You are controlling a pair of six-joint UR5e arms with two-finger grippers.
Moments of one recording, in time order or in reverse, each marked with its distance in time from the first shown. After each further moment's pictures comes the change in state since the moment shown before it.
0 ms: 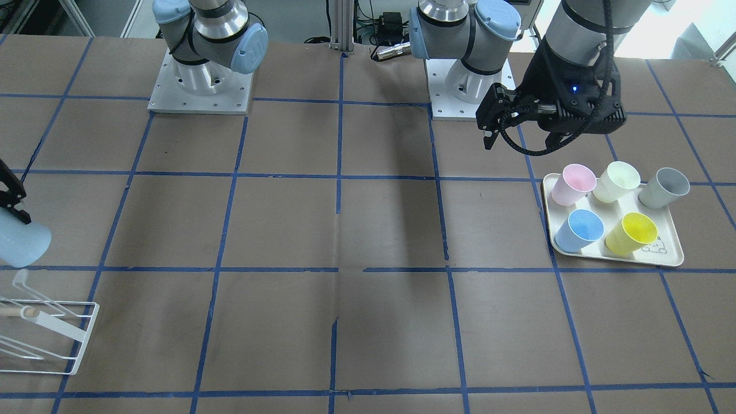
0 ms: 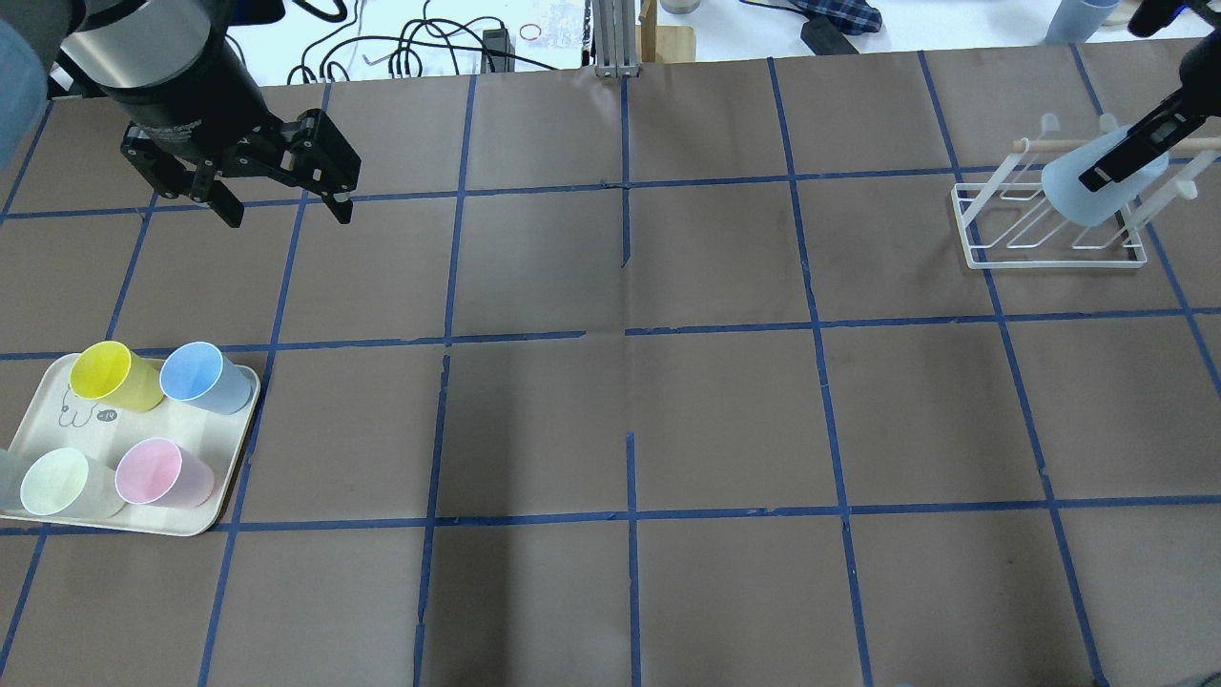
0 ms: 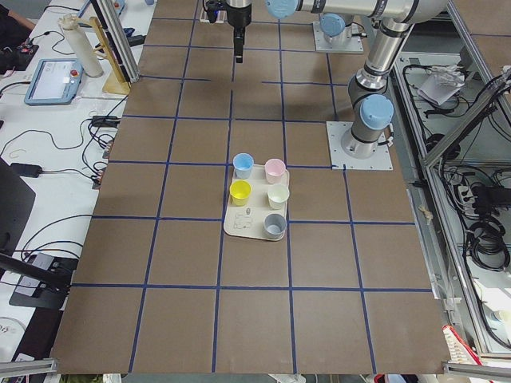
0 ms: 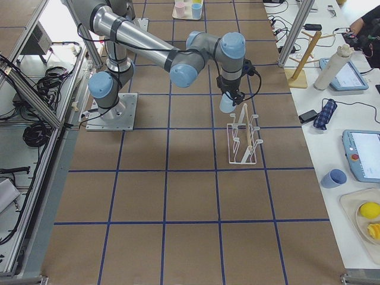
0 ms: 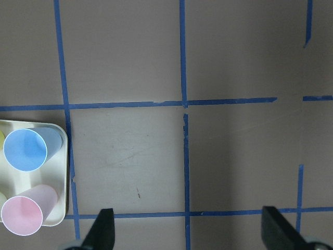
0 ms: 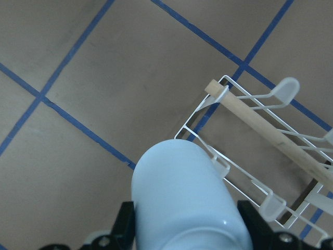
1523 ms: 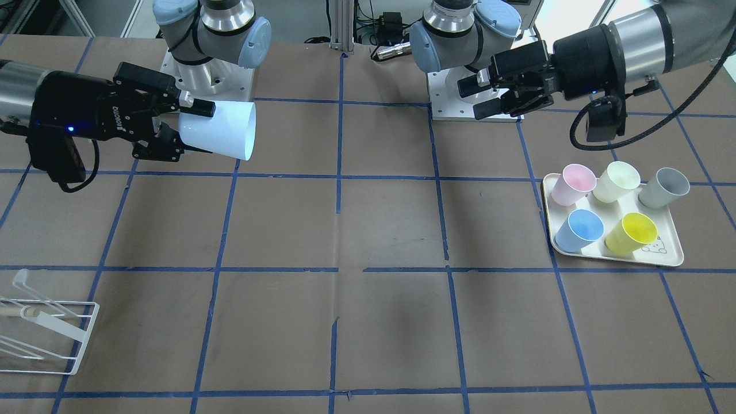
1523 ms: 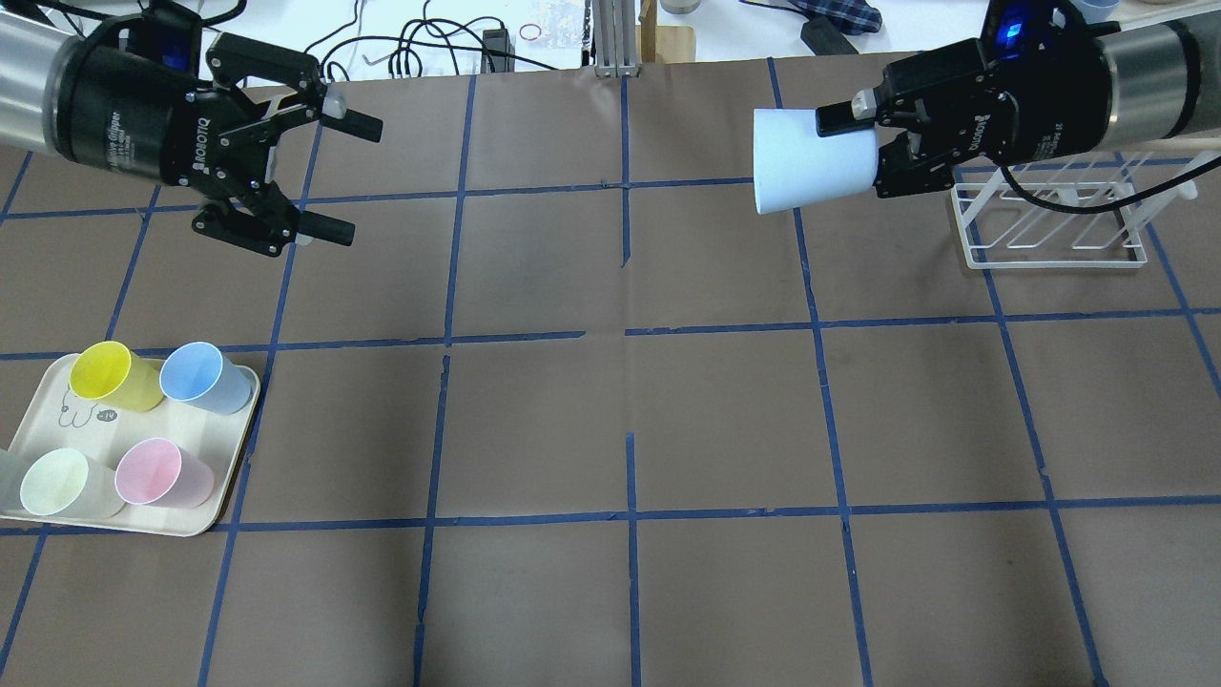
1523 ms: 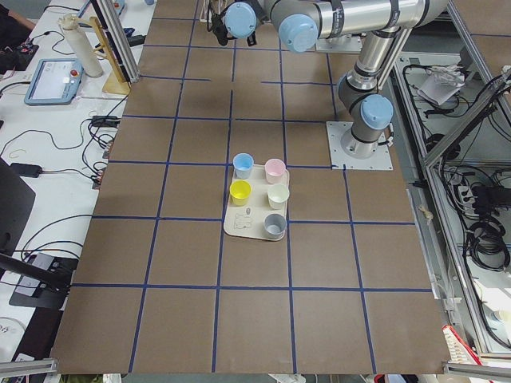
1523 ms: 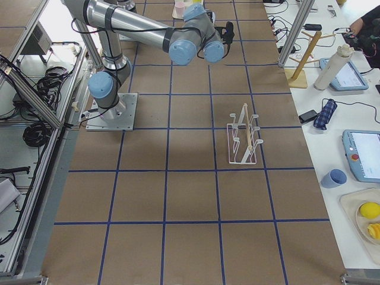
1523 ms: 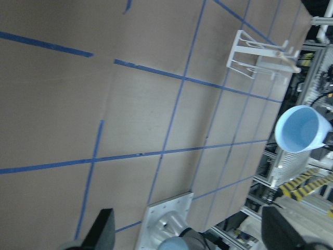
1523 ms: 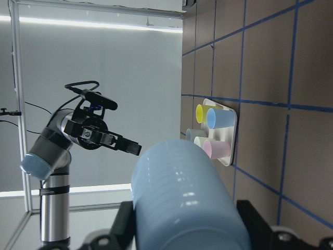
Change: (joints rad) left arm 0.282 0.014 -0.090 -0.546 -0.984 0.222; right arm 0.140 -0.046 0.014 1.096 0.970 0.040
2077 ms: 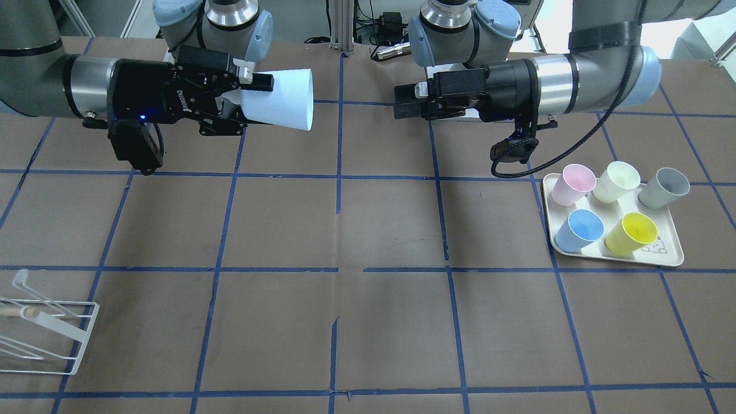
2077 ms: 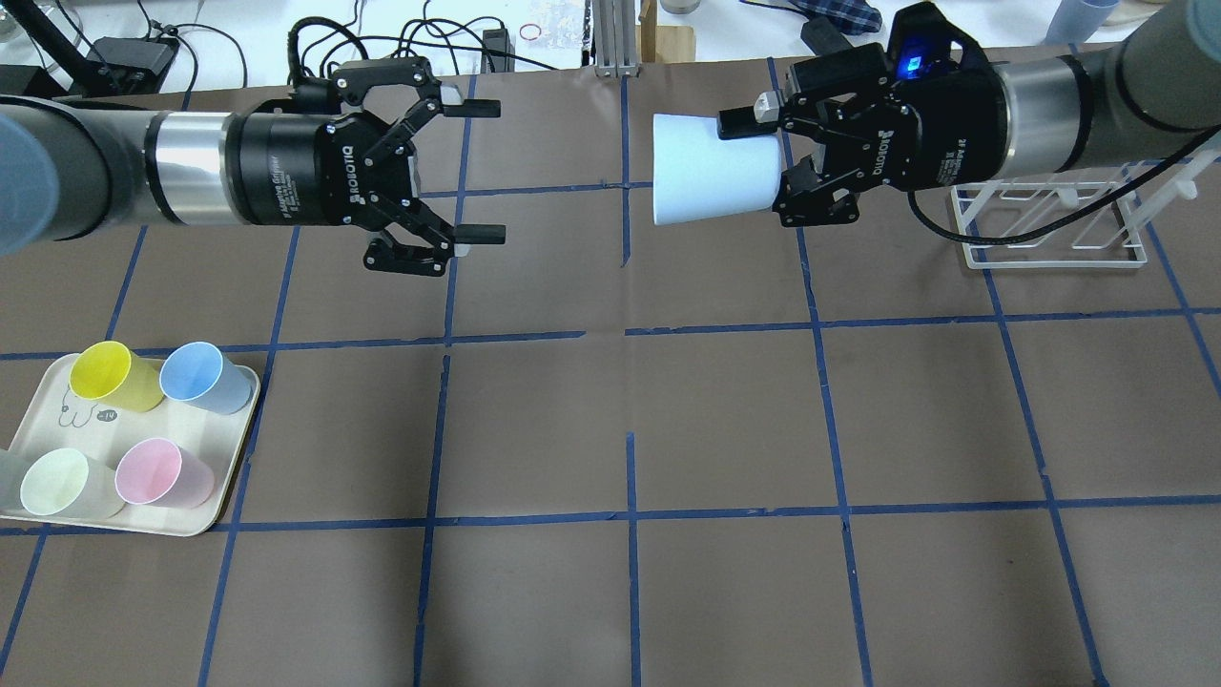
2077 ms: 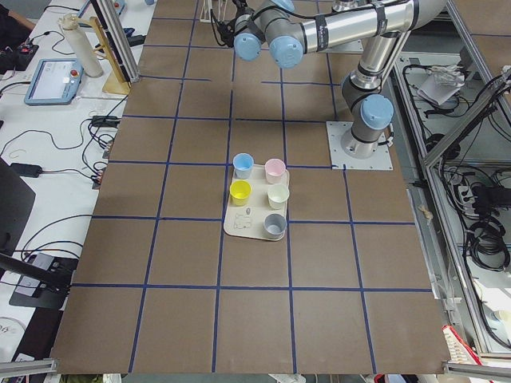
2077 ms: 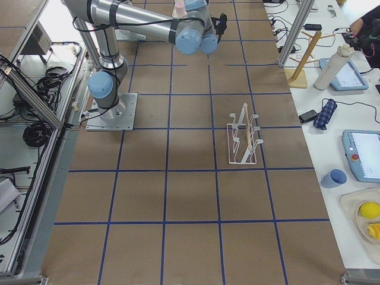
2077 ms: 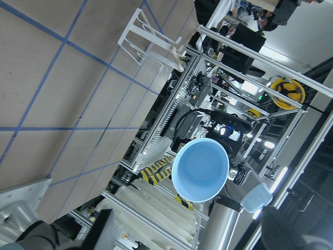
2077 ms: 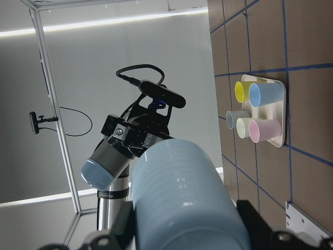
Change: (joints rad) left arm -0.138 -0.003 -0.172 -0.030 -0.357 0.002; right arm 0.136 0.002 0.007 0.177 0.142 -0.023
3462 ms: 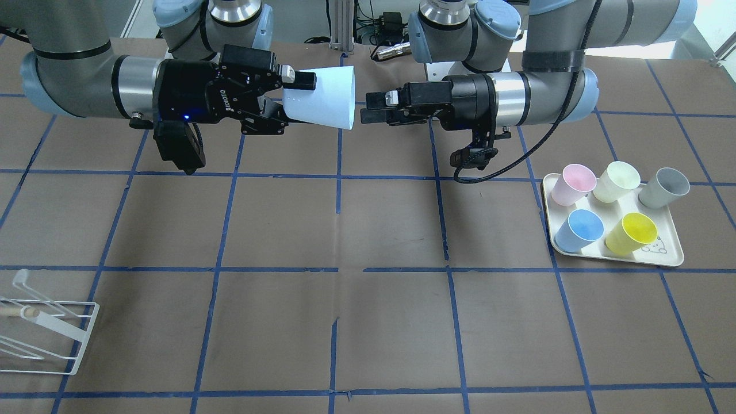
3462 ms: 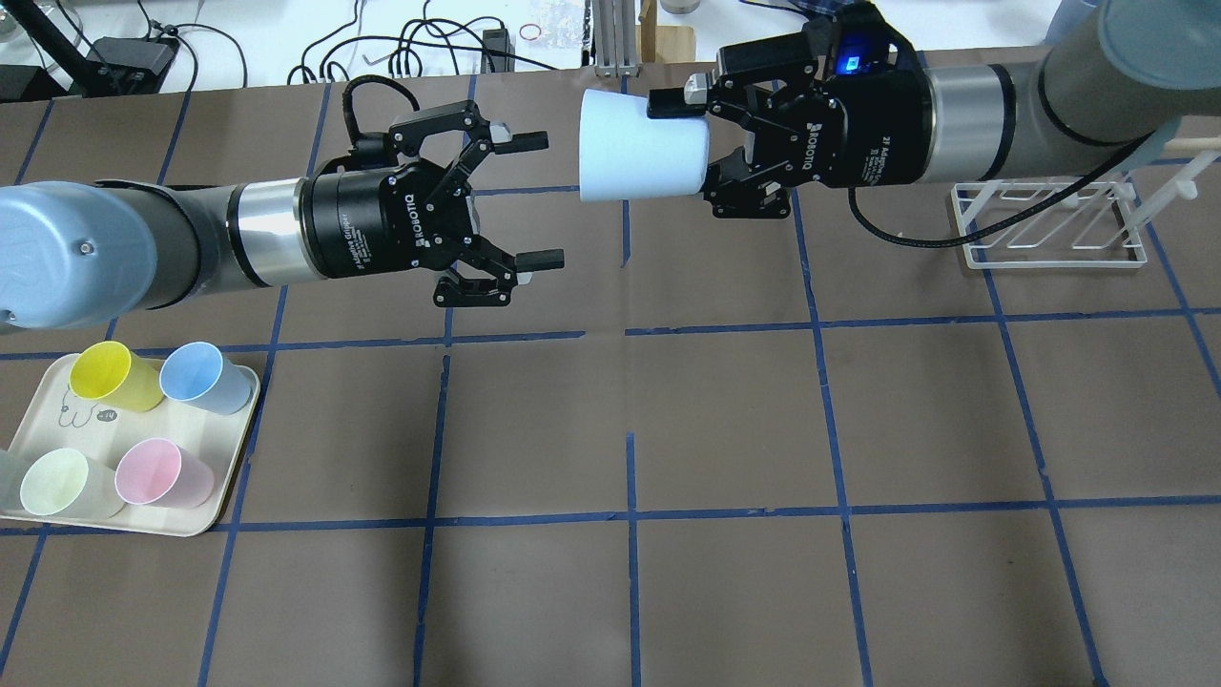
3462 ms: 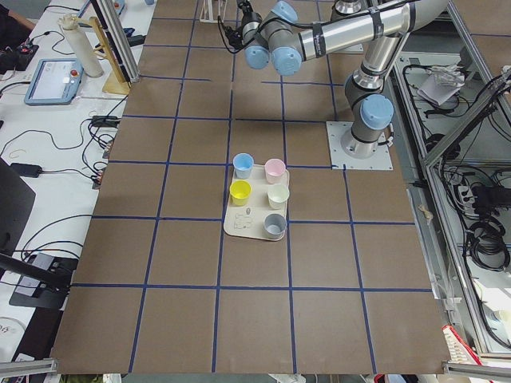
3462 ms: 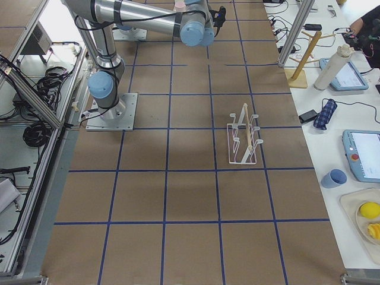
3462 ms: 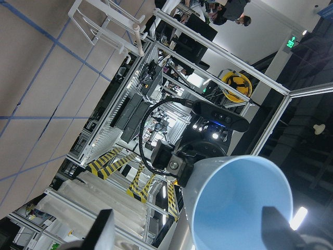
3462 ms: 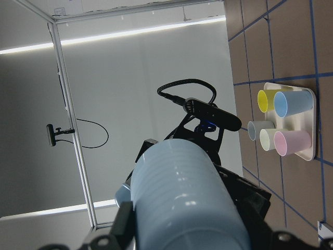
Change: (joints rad) left arm -0.059 -0.003 -0.115 0.011 -0.179 0.094; right arm 0.088 0.006 0.003 0.015 0.142 -0.002
